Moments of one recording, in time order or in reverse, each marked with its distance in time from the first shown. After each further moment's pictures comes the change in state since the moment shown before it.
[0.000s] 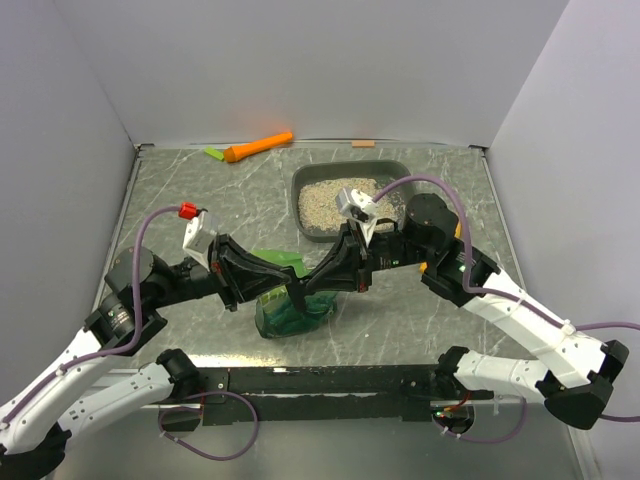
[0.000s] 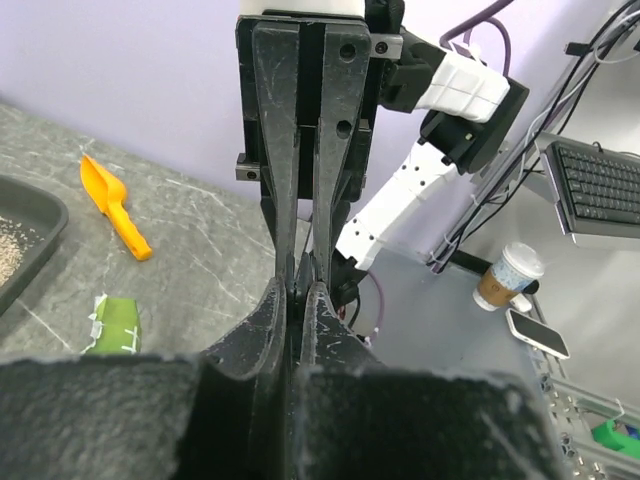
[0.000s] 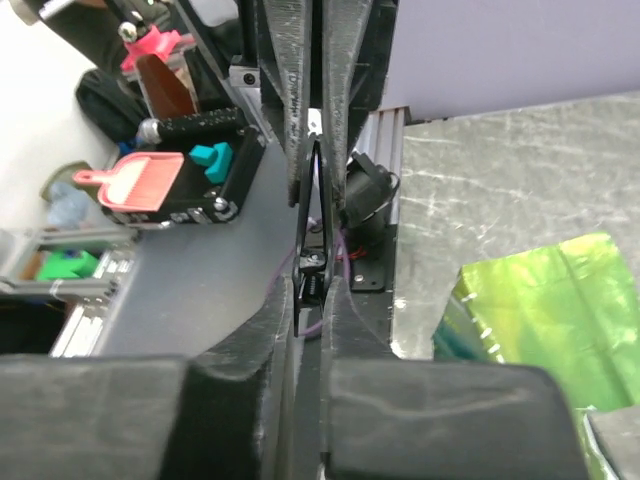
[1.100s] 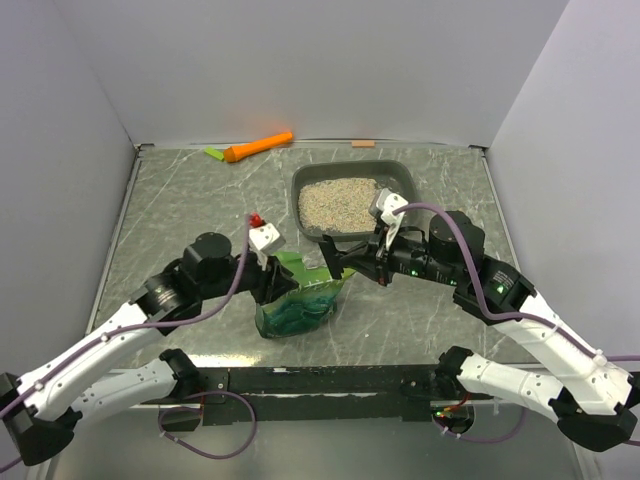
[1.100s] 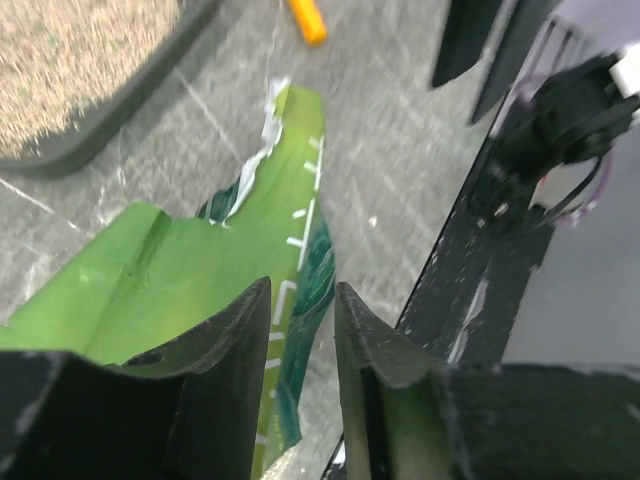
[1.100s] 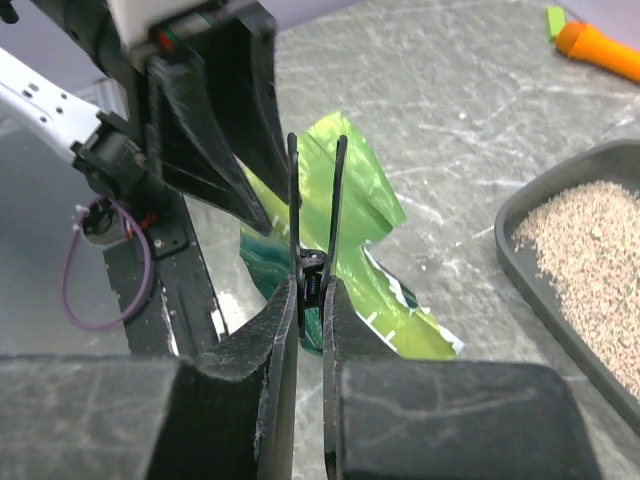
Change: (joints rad) left arm 0.001 0.173 -0.071 -0.306 -0.241 0.321; right arm -0.026 -0.172 -0.020 -0.327 0.558 -0.231
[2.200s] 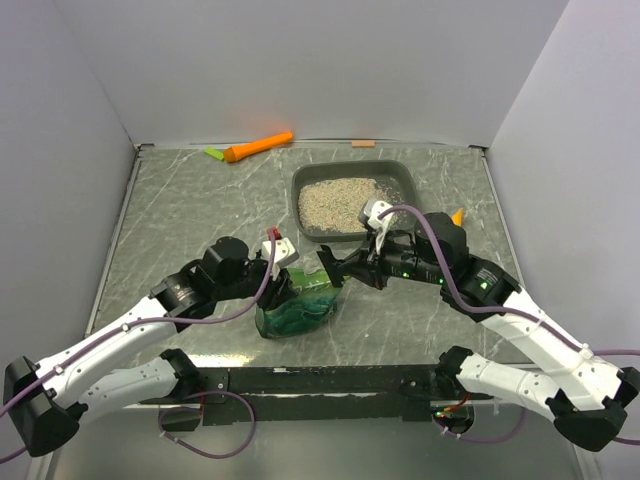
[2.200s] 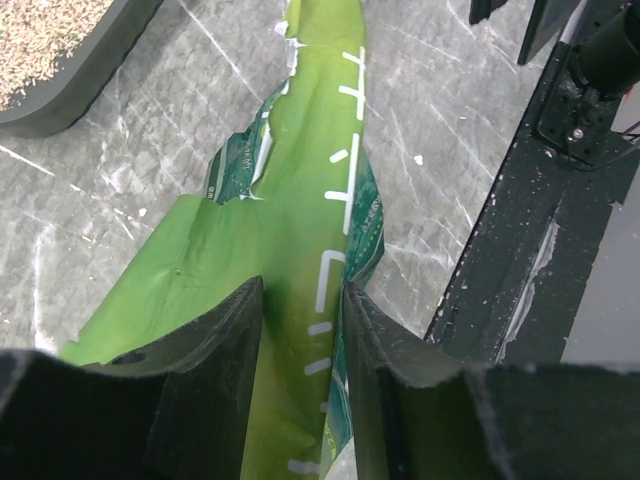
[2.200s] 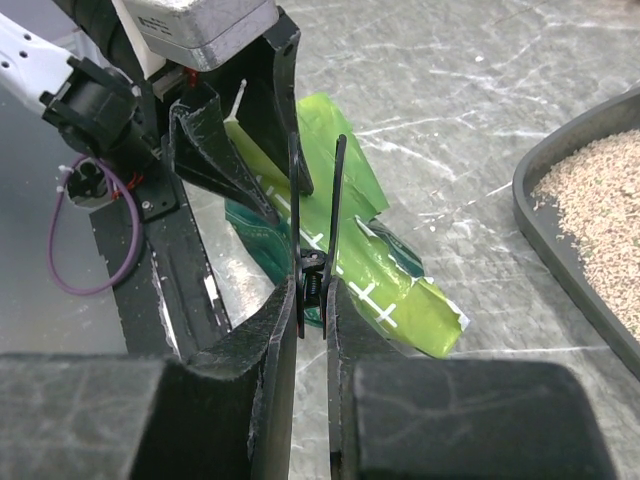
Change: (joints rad) left arm 0.000 0.085 -0.086 0.008 0.002 0.150; right arm -0.032 0.016 -0.084 -0.002 -0.043 -0.018
